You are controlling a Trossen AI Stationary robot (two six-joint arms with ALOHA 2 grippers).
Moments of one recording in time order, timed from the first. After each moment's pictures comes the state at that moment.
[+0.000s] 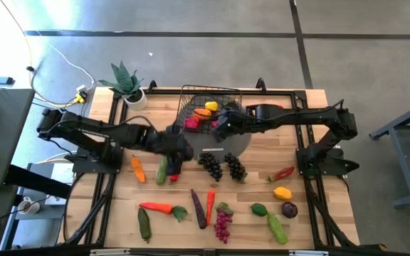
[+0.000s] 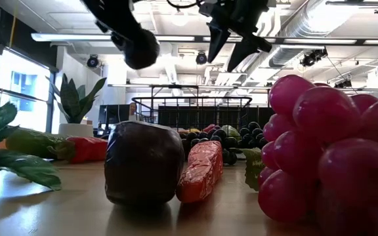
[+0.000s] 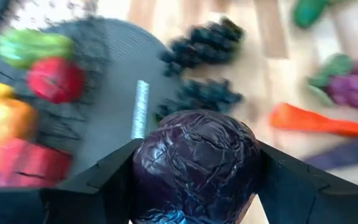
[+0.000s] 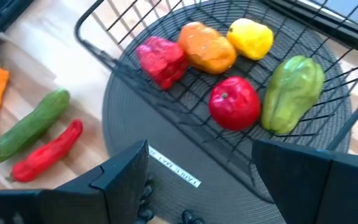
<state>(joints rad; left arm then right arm) 0.01 1.32 0.99 -0.47 -0.17 -0.08 -0.08 1.63 1.47 -0.85 0.34 0.79</state>
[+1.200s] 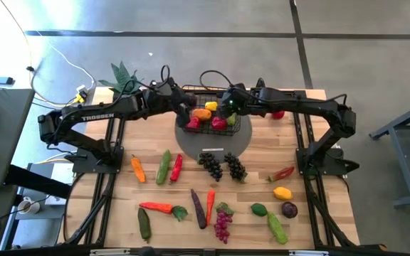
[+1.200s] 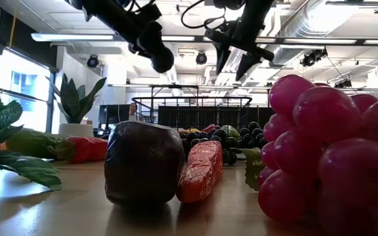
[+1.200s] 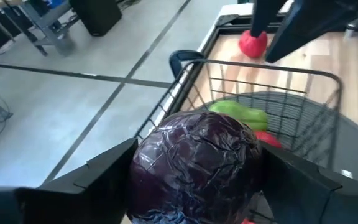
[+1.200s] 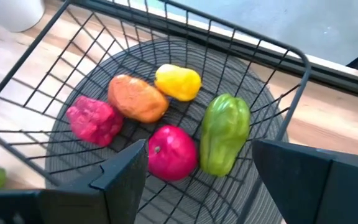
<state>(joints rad) 0.50 1.33 0.99 -0.13 -0.19 0.24 -0.29 1.63 1.47 -0.85 0.38 0.78</state>
